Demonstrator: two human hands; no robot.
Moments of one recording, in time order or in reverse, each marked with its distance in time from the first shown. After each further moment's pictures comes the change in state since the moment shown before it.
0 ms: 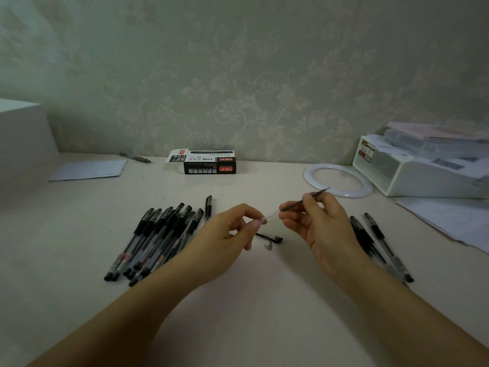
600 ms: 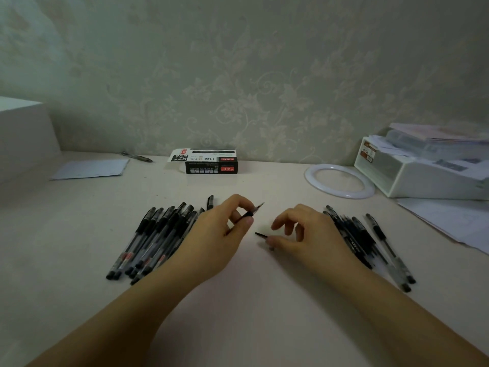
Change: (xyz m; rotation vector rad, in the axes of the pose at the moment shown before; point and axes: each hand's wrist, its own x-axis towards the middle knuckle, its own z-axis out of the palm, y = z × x) left_hand -0.002 0.004 -0.006 0.229 0.177 0.050; right_hand -0.006 0.004 -0.006 -1.175 -0.231 -0.324
